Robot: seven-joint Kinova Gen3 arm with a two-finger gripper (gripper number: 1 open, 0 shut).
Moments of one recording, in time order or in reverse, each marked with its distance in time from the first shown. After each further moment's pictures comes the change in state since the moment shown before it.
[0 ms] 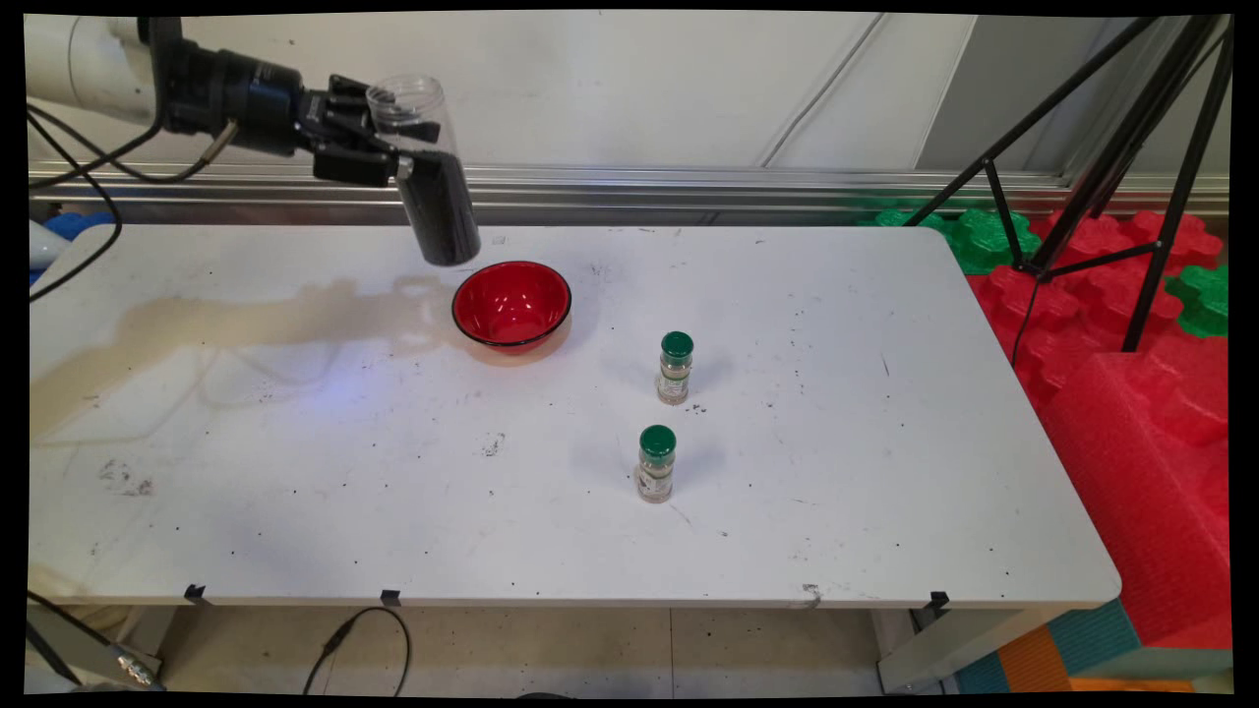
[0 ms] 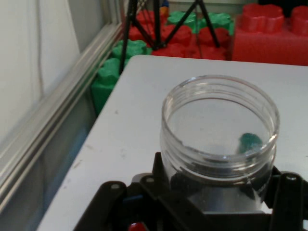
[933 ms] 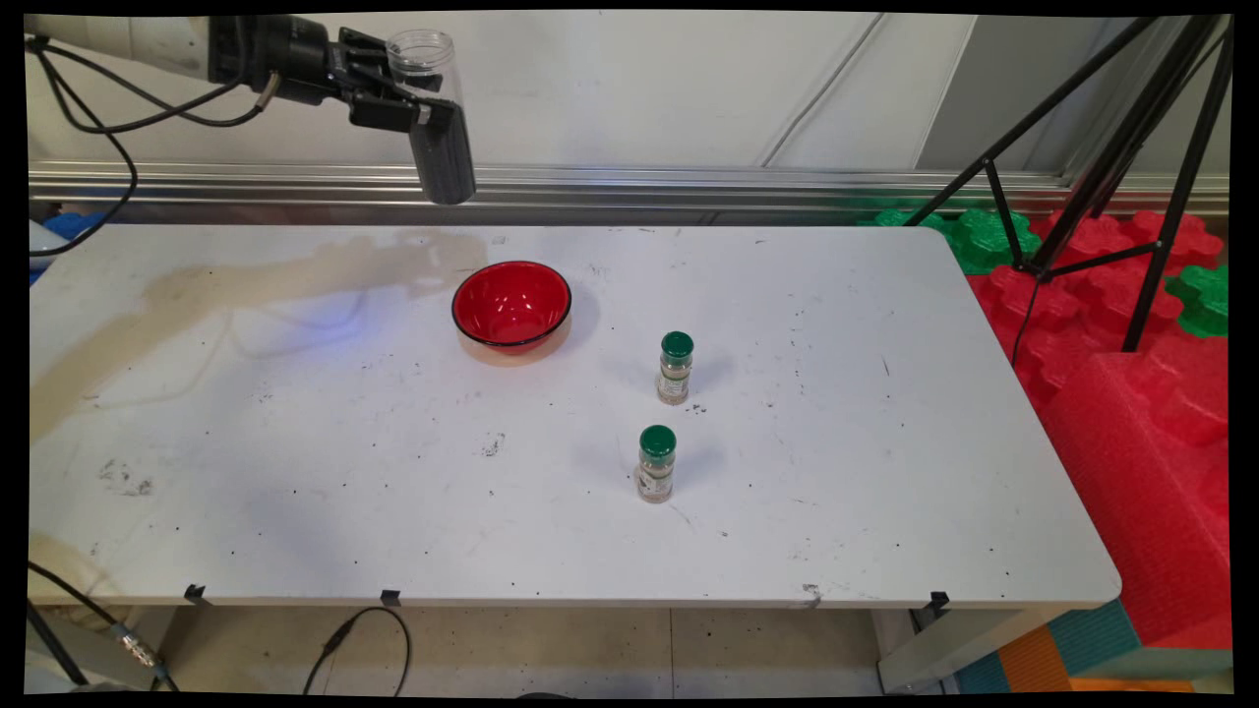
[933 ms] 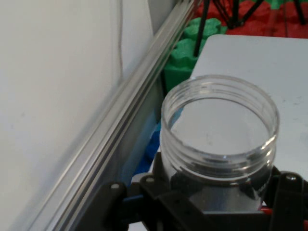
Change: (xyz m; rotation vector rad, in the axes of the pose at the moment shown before) arm 0.014 -0.065 0.015 0.171 -0.066 0.030
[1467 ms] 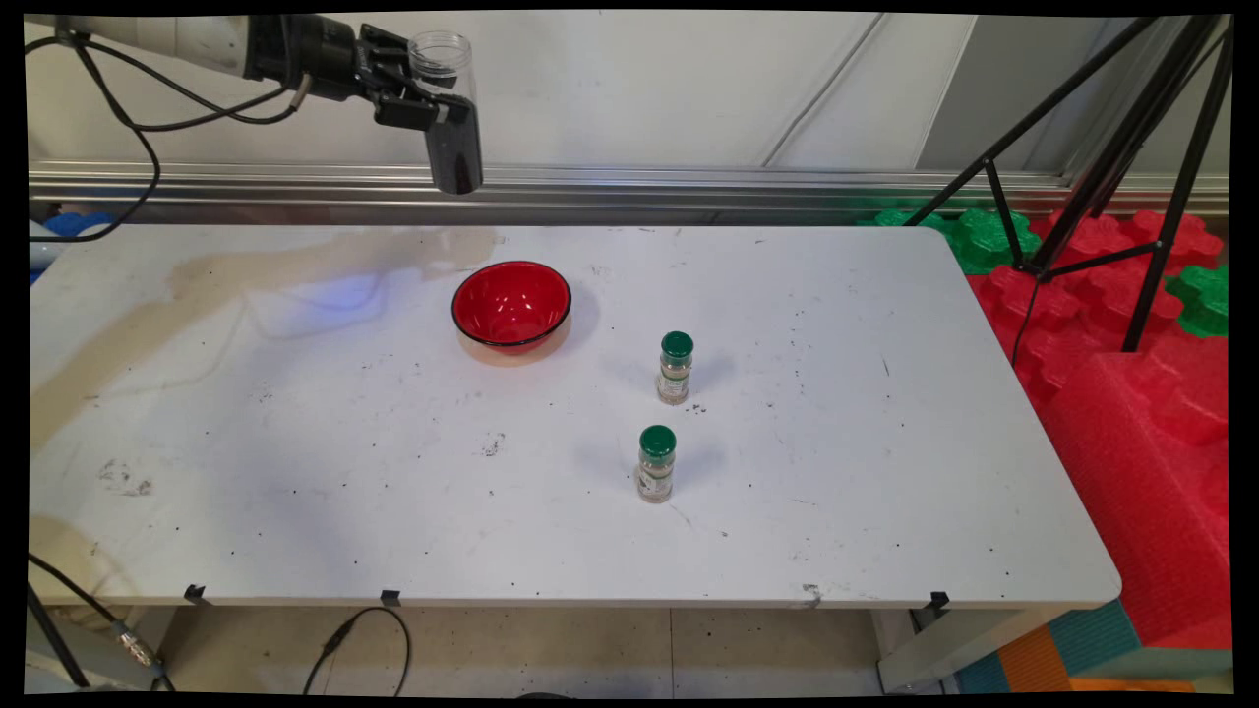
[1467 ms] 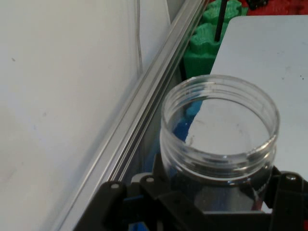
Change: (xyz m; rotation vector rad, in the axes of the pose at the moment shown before) arm -0.002 -0.023 0.027 0.032 -0.033 0.069
